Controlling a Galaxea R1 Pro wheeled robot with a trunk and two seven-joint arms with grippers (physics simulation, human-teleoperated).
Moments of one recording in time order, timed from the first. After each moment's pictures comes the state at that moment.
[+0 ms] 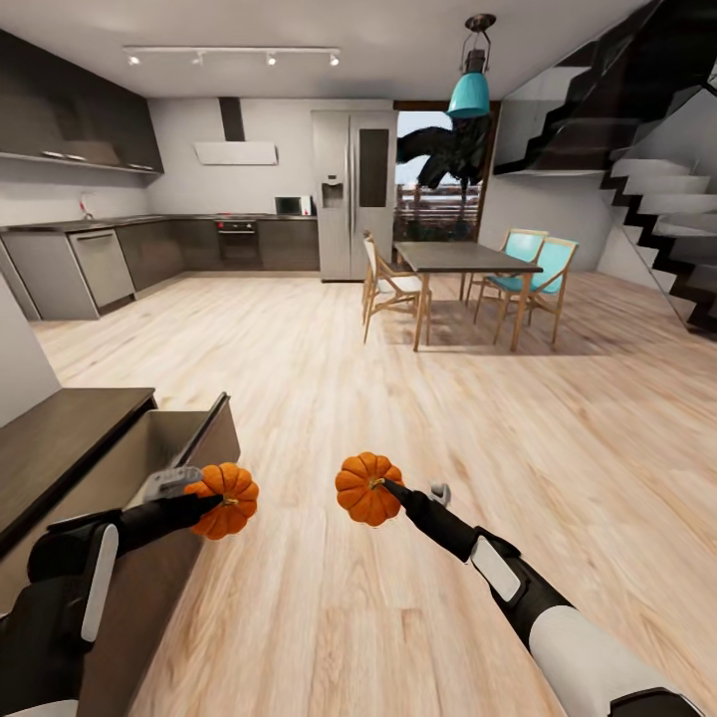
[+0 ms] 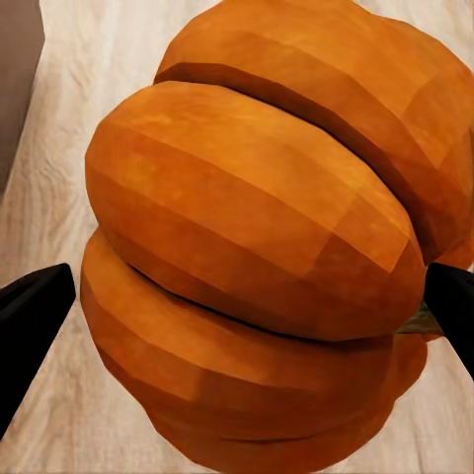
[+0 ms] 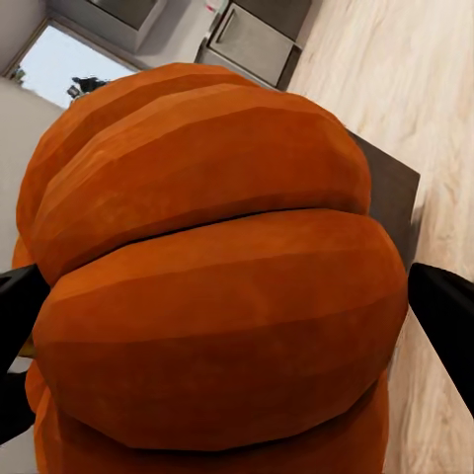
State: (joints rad) left arm -0.42 0.08 0.32 -1.52 -0.03 0.99 -0.45; right arm -0.71 -0.01 0.19 -0.47 -0.87 0.27 0.84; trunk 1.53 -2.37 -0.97
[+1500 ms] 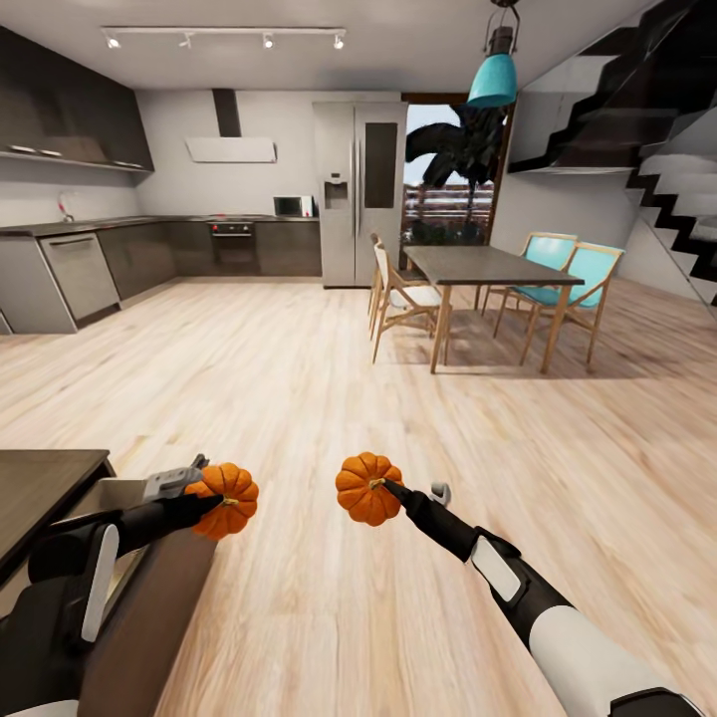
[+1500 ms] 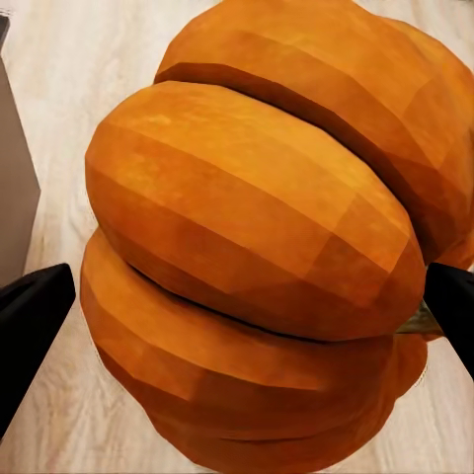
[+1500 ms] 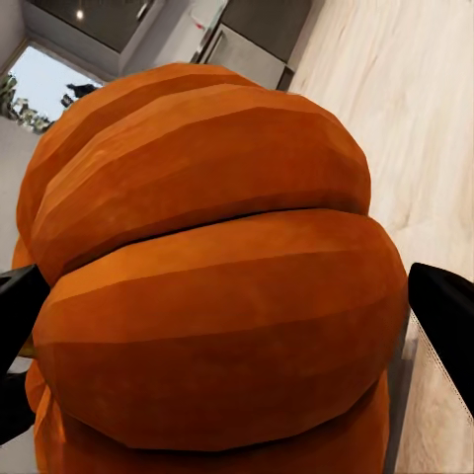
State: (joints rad) left arm -0.42 0.08 0.32 -1.52 -0.03 0.98 -0.45; right arm -0.71 -0.01 0.19 -0.47 -0.87 0.27 0.84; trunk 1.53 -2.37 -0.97
